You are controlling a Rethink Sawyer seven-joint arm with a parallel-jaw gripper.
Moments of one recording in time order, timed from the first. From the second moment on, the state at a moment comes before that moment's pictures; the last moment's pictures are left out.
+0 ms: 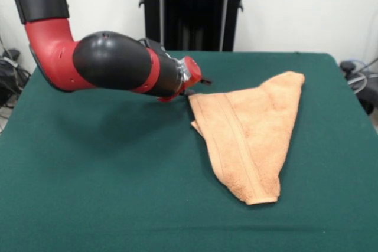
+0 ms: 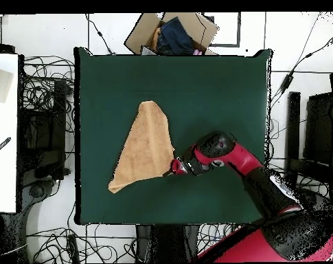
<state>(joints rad) -0.88 -0.10 0.52 1.53 -0.27 1.18 1.25</state>
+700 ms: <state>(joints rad) -0.88 -0.12 0.56 1.53 -0.33 1.18 1.25</state>
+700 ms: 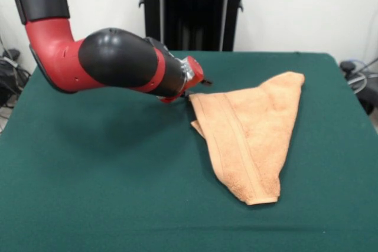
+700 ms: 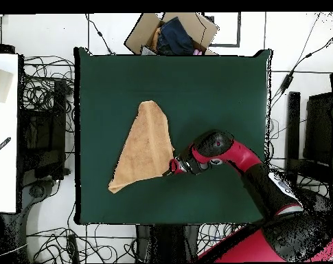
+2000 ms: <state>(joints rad) -0.89 -0.12 0.58 1.53 -0.36 1.18 1.25</state>
